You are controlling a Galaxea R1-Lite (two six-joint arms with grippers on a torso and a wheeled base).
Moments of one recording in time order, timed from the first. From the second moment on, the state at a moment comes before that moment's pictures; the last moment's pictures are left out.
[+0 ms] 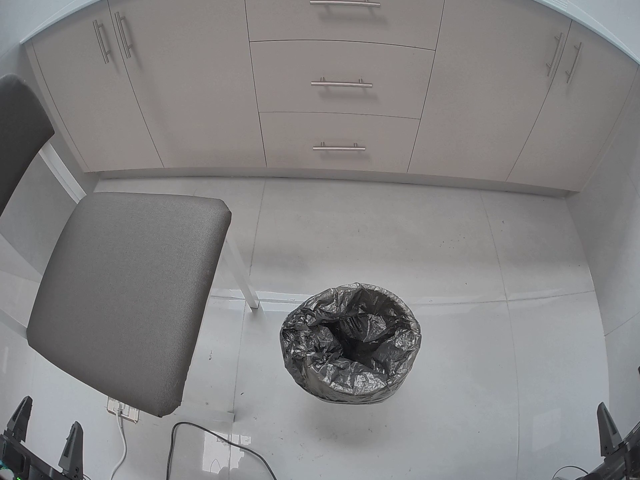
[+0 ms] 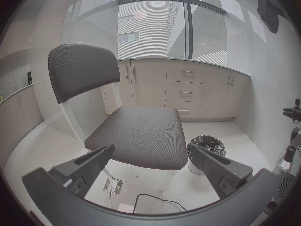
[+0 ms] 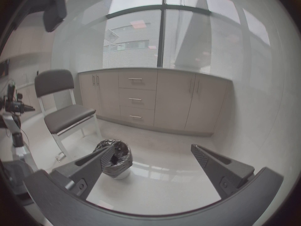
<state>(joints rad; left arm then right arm) 0.00 0.02 -0.02 0.02 -0.01 -0.01 0.00 0.01 -0.07 -0.03 0.10 -0.12</state>
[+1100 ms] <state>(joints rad) 0.00 0.02 -0.02 0.02 -0.01 -0.01 0.00 0.02 -0.02 0.00 -0.02 0.01</state>
